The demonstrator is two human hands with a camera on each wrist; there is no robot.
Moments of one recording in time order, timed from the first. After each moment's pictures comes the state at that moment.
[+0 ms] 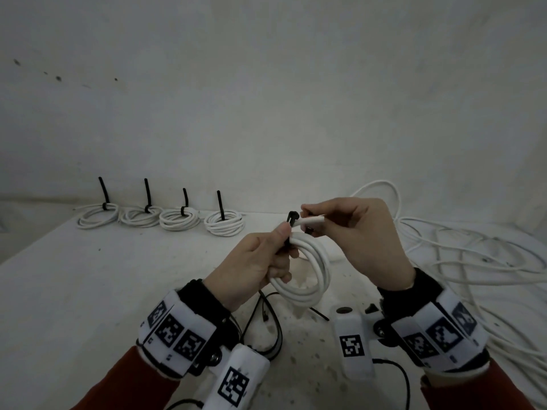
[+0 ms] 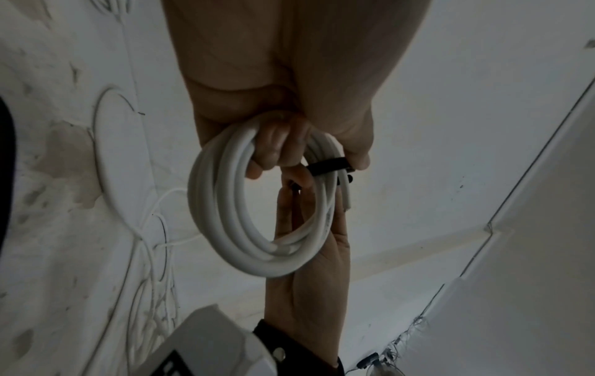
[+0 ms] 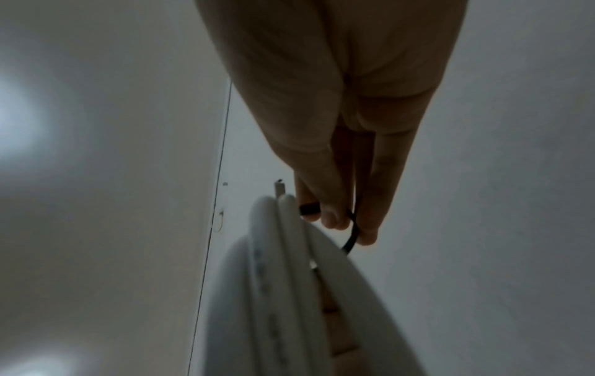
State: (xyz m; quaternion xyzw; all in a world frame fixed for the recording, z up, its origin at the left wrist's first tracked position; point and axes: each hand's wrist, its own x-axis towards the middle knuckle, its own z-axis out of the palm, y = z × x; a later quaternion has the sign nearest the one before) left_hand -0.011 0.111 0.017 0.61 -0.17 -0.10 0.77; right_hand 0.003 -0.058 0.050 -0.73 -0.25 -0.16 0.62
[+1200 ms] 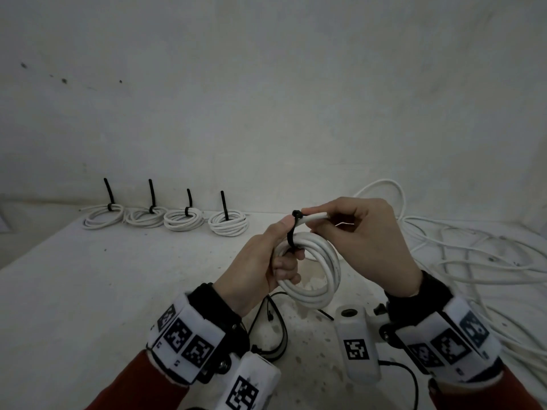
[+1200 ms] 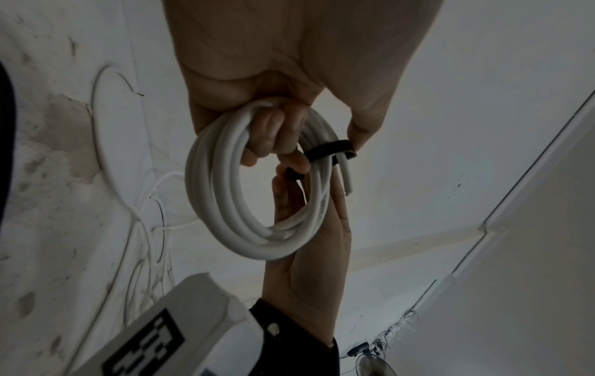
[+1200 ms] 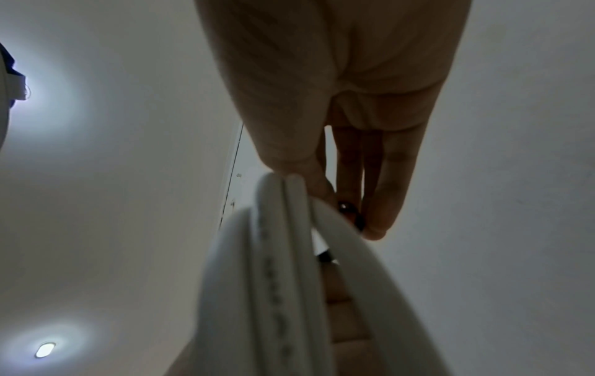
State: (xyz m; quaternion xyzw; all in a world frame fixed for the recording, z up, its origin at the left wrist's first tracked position) left_hand -0.012 0.108 0.019 0.57 -0.14 -0.13 0.80; right_hand -0.007 -0.054 0.054 -0.77 -0.27 -0.21 0.54
